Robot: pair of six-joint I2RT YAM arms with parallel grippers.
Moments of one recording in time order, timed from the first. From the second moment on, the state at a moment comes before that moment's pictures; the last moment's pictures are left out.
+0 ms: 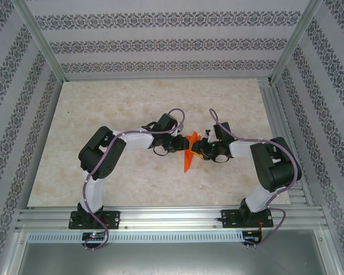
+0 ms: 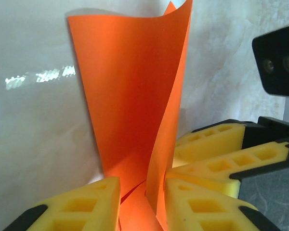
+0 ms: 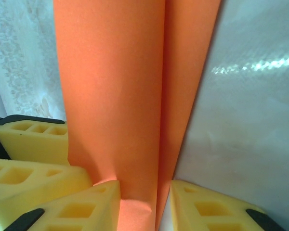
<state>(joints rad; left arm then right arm) -0.68 2.02 1.23 -0.11 0.53 -0.78 0.29 1.68 0.67 0.01 -0.65 0.73</state>
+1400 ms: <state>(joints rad) -0.65 2.14 1.36 -0.15 0.52 -0.61 0.30 1.68 0.69 -0.03 -0.64 0.70</state>
